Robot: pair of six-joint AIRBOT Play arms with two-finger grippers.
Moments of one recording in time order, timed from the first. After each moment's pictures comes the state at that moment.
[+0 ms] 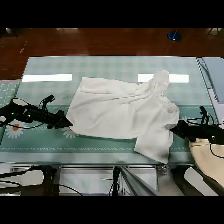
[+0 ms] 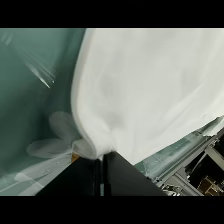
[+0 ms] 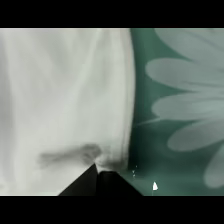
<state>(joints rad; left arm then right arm) 0.27 -1.48 0.69 0.84 -1.24 -1.08 -0.58 -1.04 0.39 -0.92 1.02 1.15</state>
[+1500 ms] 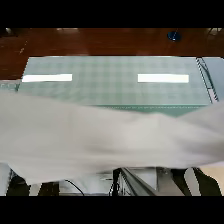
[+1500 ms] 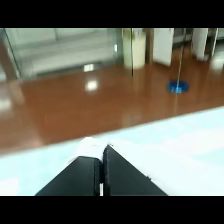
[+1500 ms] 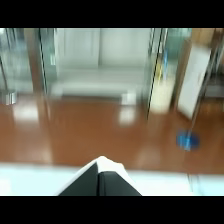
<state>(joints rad) 0.34 -0.51 1.92 1.01 -1.58 -1.41 -0.55 -0.67 2.13 -1.00 1.62 1.52</state>
